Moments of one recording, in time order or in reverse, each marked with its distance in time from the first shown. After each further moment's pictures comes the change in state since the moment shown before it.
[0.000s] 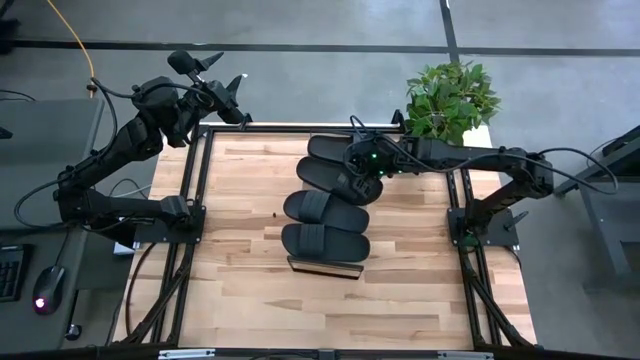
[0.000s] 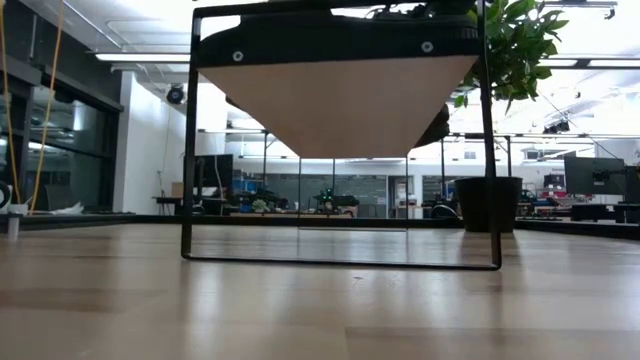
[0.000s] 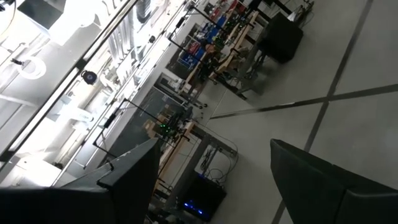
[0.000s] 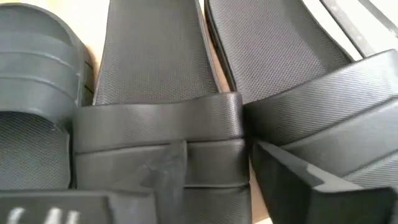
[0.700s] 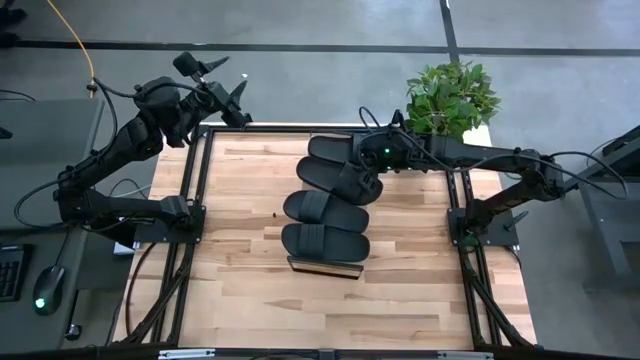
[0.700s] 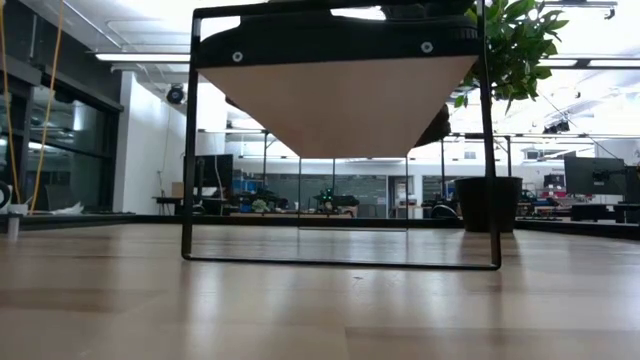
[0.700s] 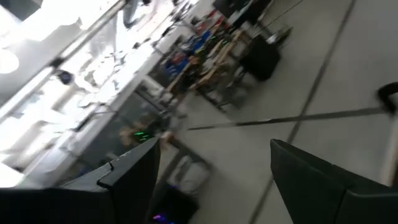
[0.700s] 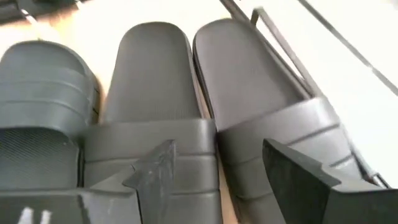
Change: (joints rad) left arm 0.000 0.000 0.000 -0.026 0.081 -0.112; right arm -0.001 -0.086 -0.001 0.033 0.046 -0.071
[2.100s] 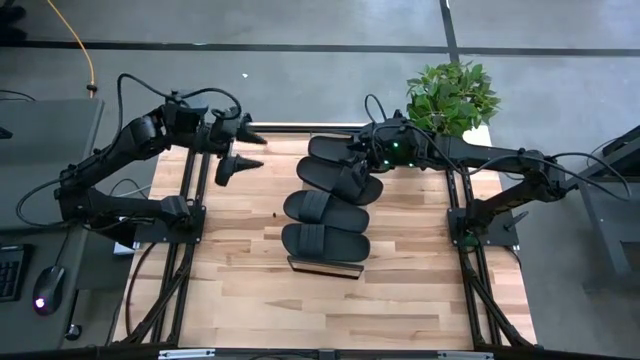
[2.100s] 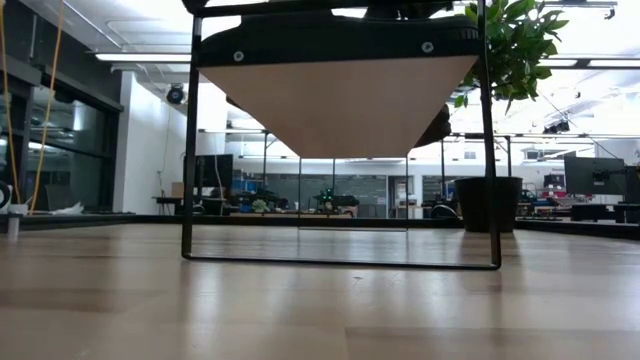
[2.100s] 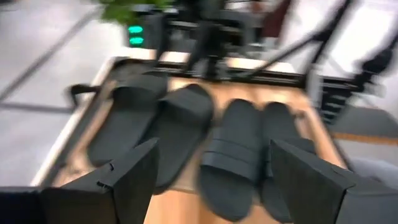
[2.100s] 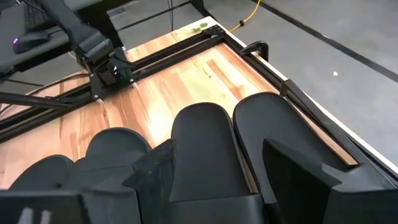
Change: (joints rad) left arm -0.006 0.015 0.000 -0.470 0.935 -0.745; right arm 0.005 -0.024 0.000 0.238 -0.091 0.106
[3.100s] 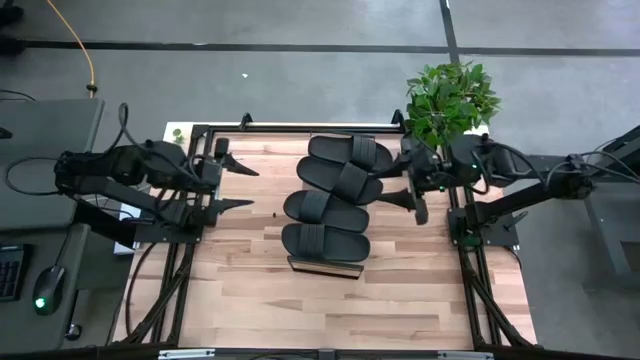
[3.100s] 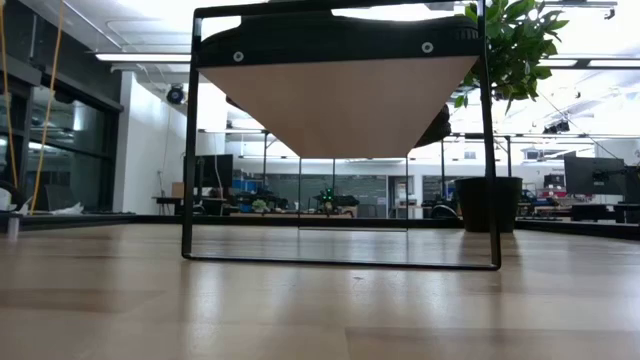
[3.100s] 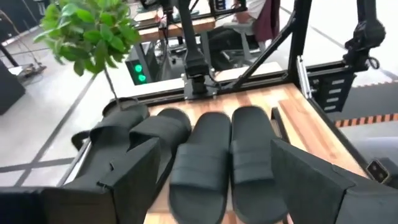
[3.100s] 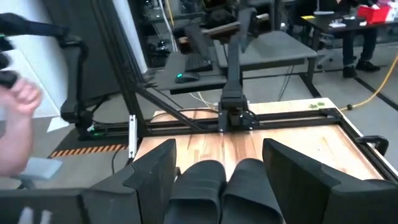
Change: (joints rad) left arm -0.651 -0.139 -0.096 0.108 -0.607 -0.006; right arm 0.302 -0.305 0.001 0.023 -0.122 -0.139
